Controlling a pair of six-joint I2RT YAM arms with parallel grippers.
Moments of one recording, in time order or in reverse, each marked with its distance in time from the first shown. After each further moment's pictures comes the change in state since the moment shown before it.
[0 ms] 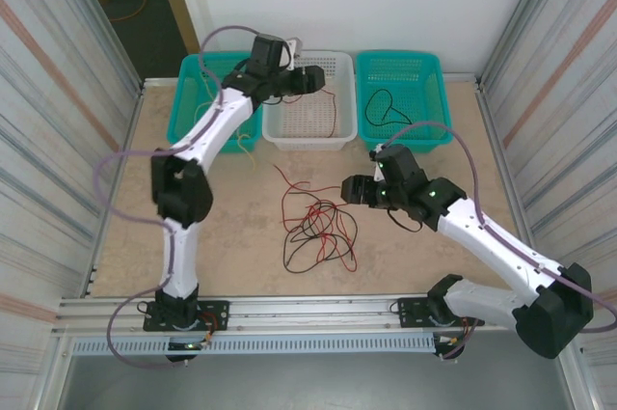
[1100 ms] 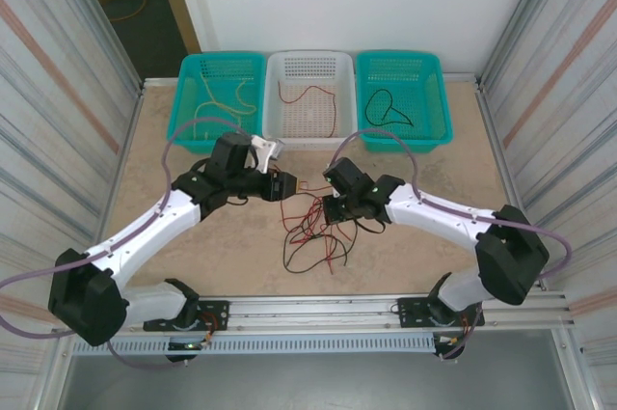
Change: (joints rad) left arm -0.138 -0.823 -1.110 0.158 0.210 0.020; right arm 0.186 0.332 0.068 0.066 0.089 -0.122
